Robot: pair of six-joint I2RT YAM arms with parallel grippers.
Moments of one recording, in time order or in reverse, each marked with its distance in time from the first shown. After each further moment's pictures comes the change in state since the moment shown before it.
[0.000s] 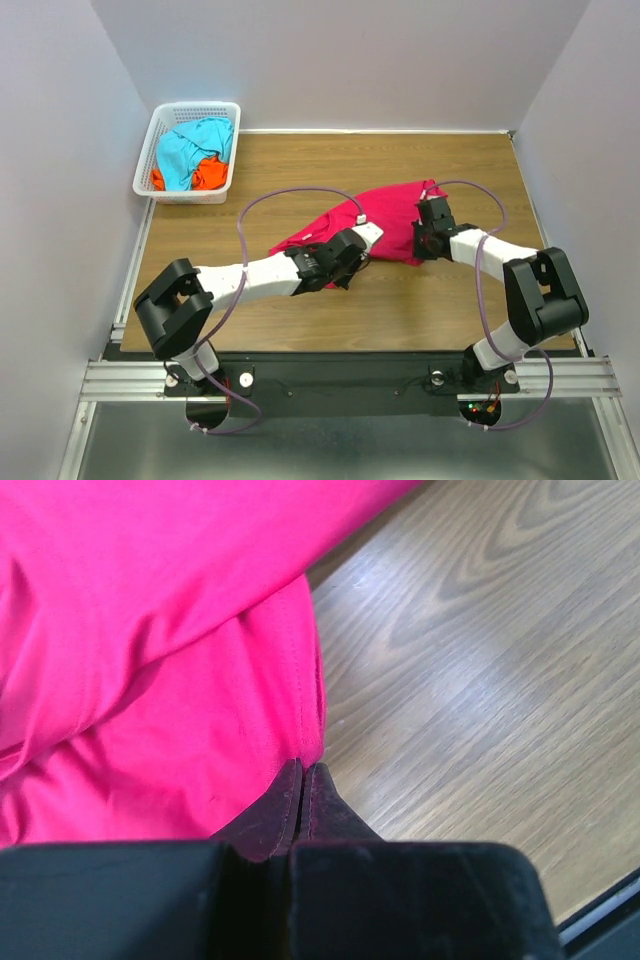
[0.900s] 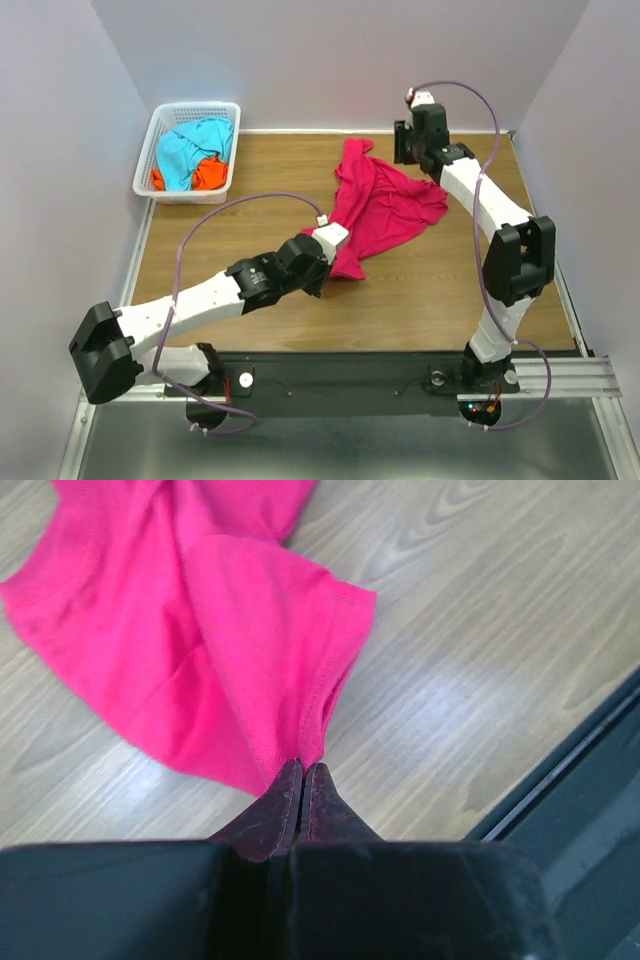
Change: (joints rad) left arm 0.037 -0.419 -0.199 -0.075 0.098 -0.049; right arm -0.007 0.319 0.922 -0.105 -0.002 -0.204
